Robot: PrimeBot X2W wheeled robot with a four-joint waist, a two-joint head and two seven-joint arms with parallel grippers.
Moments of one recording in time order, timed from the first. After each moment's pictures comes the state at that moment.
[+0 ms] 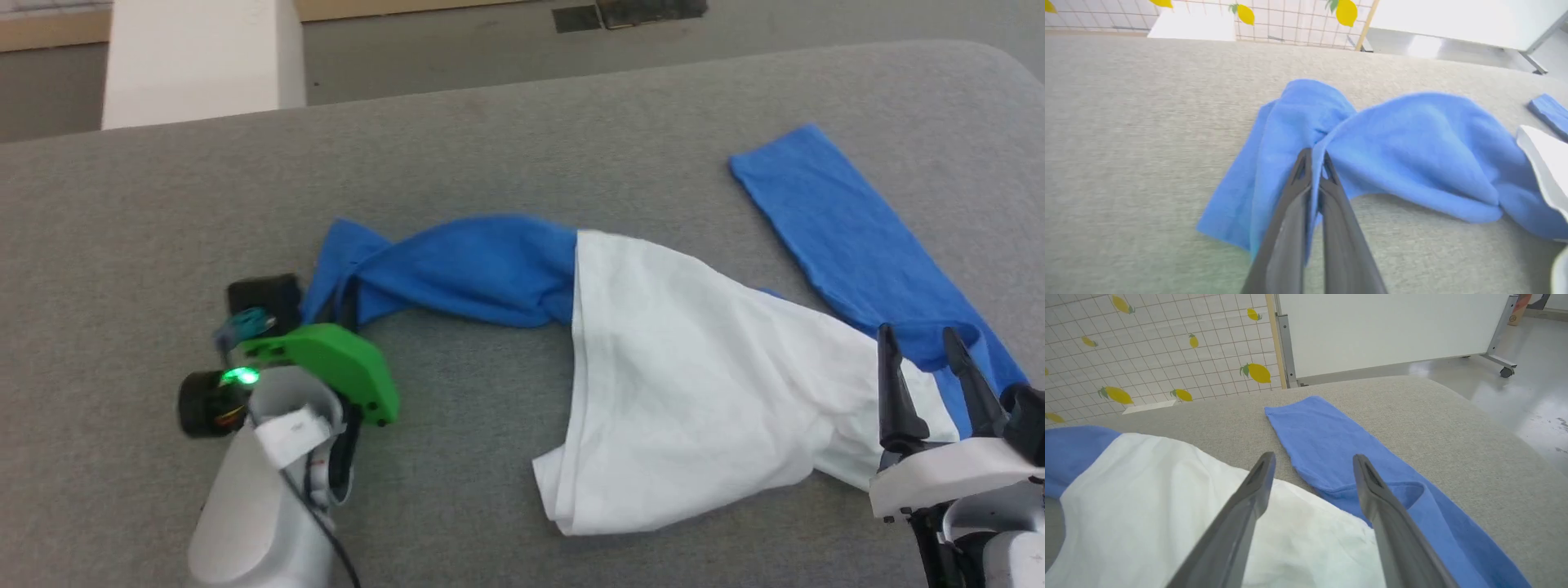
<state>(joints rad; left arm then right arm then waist) -0.39 0.07 -0.08 0.36 -0.27 0.02 0.11 -0.04 -0.05 -0.18 0.03 0.16 0.13 -0.06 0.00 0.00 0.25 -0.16</state>
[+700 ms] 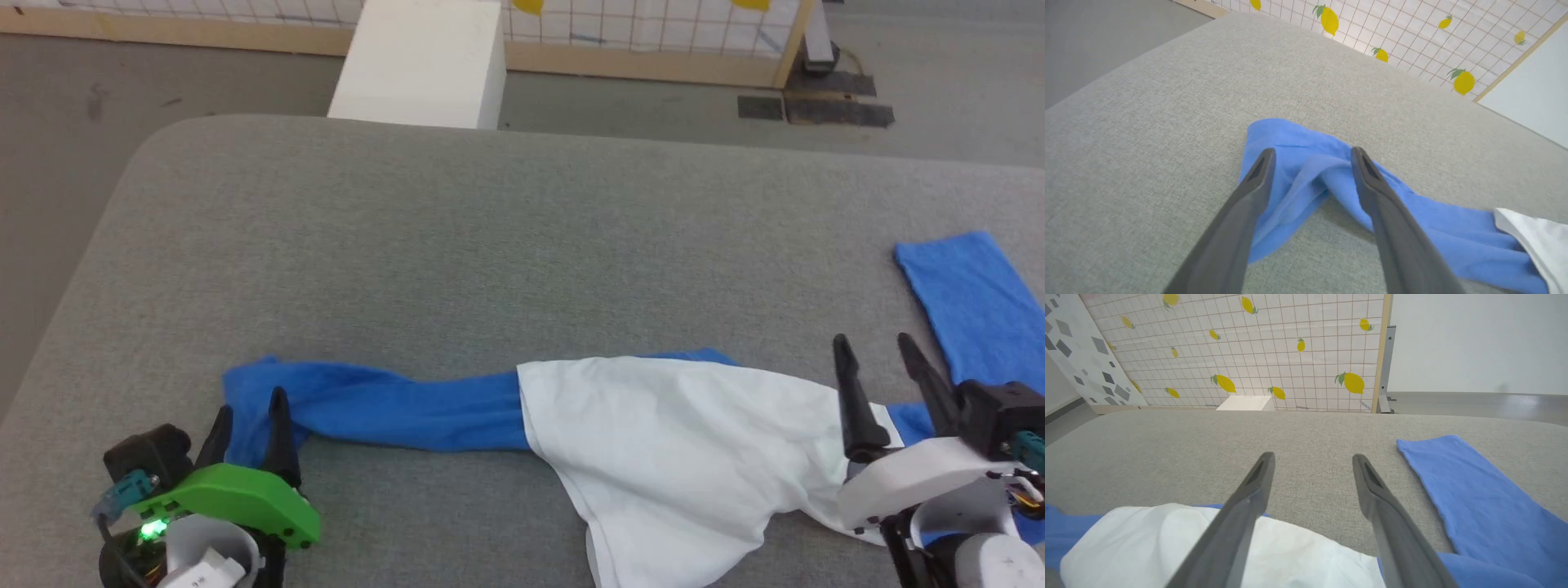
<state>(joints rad) -0.03 0.10 0.06 0.11 -0.42 0.04 0.03 -0.02 -0.05 -0.11 -0.01 0.13 0.13 0.03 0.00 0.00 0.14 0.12</state>
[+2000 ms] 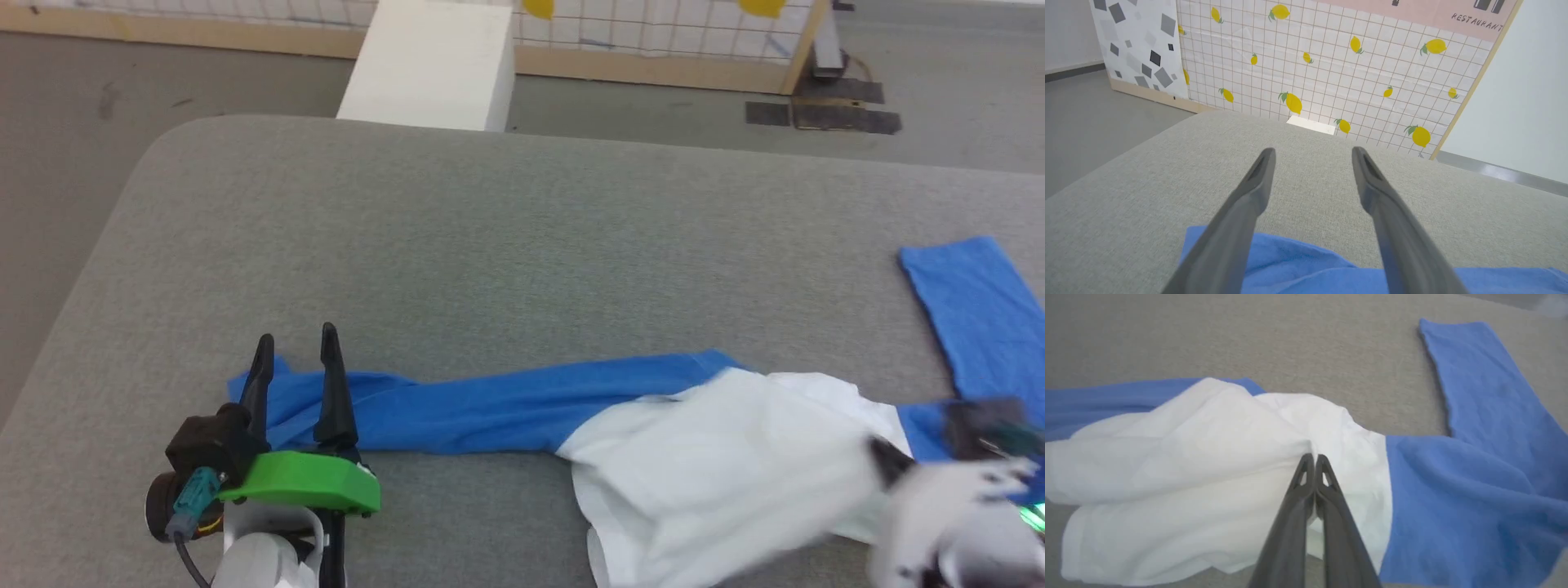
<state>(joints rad) -0.09 0.05 -0.06 0.10 -0.28 0.04 -0.26 0.09 -0.05 -0.12 -0.26 0.08 0.13 0.66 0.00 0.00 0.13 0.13</state>
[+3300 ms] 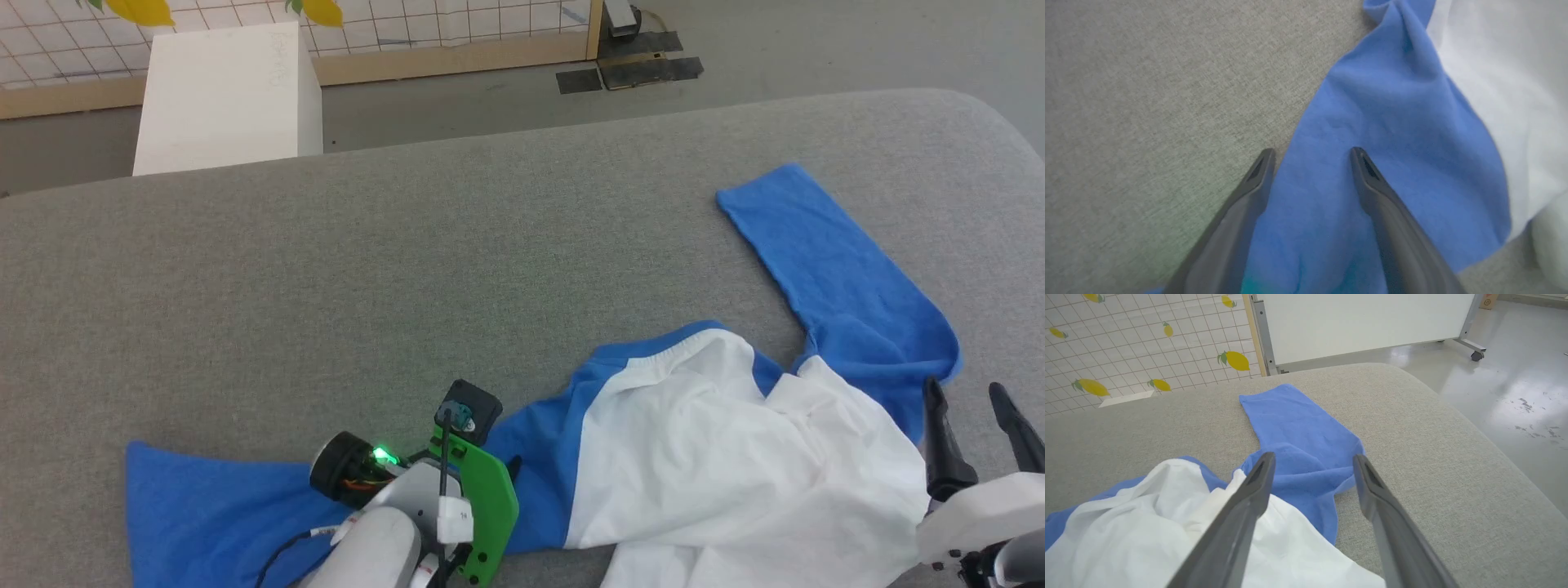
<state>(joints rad) -0.25 0.13 -0.48 0.27 -0.17 -0.09 0.47 0.08 -0.05 -0.27 -0.12 0.16 0.13 0.14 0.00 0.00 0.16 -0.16</state>
